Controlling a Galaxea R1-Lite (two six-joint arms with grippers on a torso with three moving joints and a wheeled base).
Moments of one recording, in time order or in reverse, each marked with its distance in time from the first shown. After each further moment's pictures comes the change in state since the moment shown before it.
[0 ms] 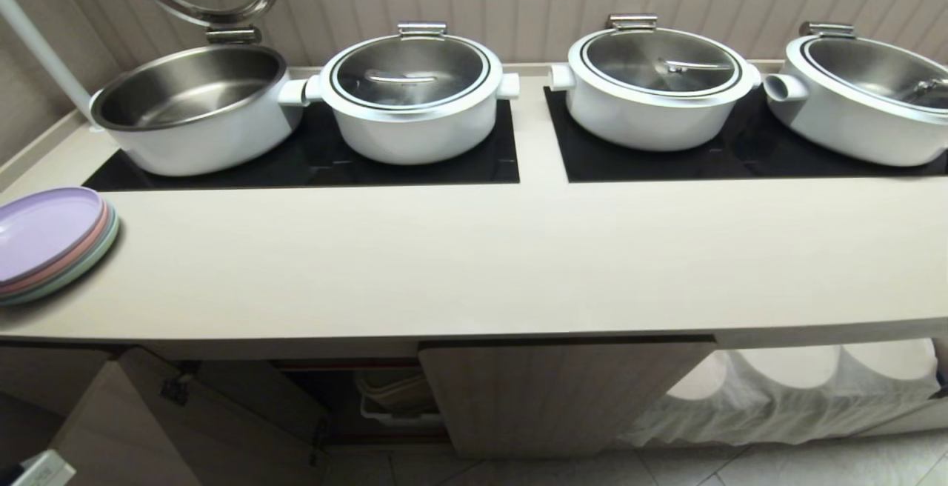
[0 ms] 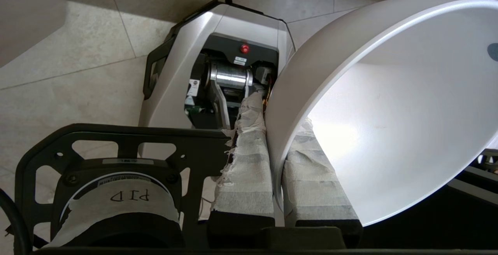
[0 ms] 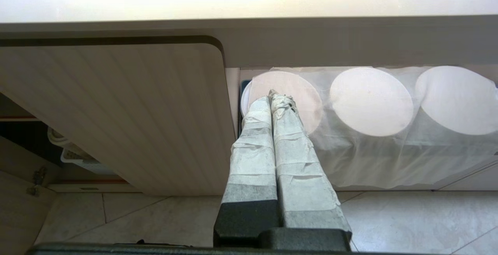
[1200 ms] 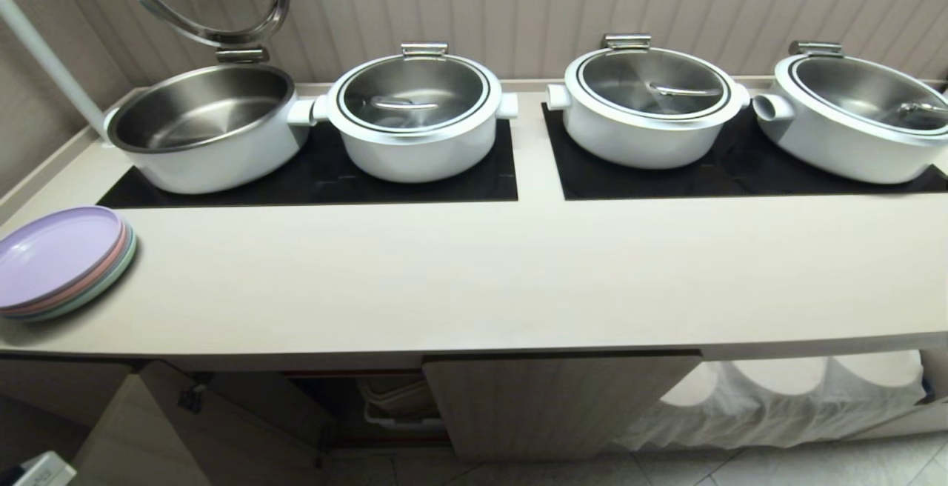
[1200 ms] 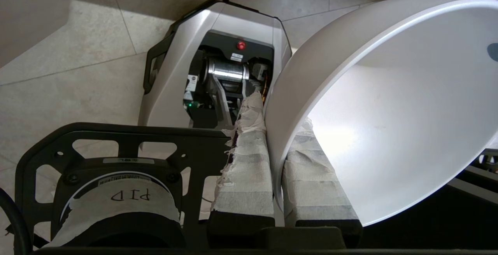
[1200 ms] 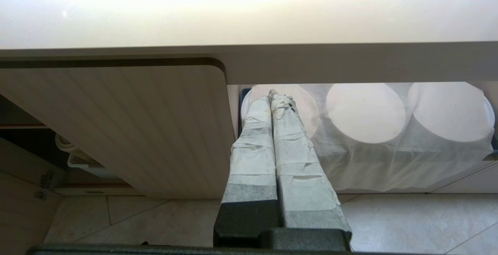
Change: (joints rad) left arm 0.001 -0.001 0.004 -0.001 0.000 0.000; right arm 0.000 0.000 0.000 -0.001 -0.001 0.000
